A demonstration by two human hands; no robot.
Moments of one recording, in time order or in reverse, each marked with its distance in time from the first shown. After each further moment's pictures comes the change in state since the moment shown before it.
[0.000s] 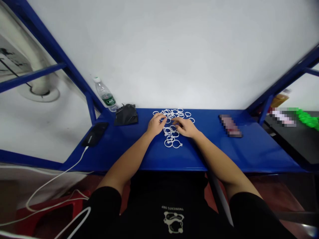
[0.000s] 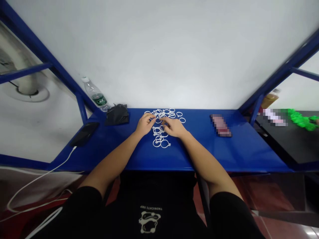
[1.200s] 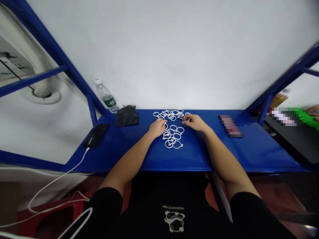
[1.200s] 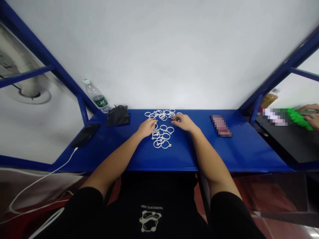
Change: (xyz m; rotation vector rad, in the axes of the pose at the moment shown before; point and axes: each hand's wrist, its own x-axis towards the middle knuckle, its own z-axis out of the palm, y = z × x) left_hand 0.000 -0.009 0.005 0.143 -0.274 -0.037; right_hand -0.002 0.050 -0.037 0.015 -0.094 0.367
